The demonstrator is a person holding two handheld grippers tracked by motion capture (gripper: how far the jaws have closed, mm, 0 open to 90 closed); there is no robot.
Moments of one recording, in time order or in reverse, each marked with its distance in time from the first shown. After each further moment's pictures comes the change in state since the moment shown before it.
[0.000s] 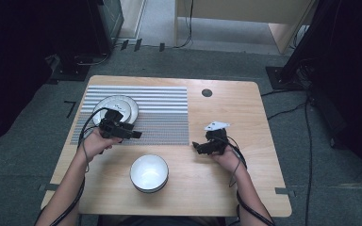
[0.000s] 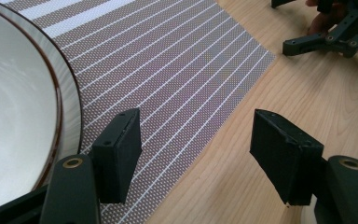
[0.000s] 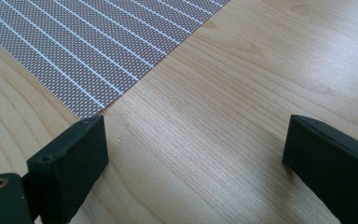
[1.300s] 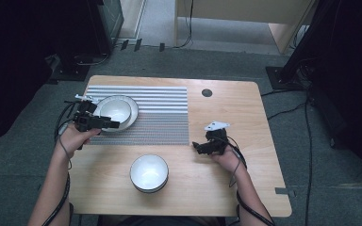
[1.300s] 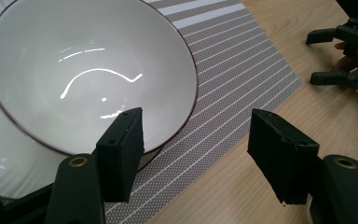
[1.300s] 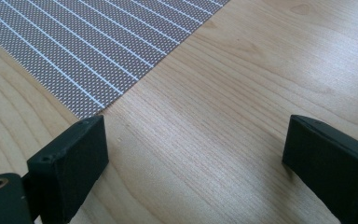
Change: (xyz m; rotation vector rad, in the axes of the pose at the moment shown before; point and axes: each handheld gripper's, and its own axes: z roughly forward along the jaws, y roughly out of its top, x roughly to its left) left arm 0.036 -0.007 -0.064 -0.059 0.085 -0.180; right arm 0.000 0.000 0.000 -0.001 0.000 -0.002
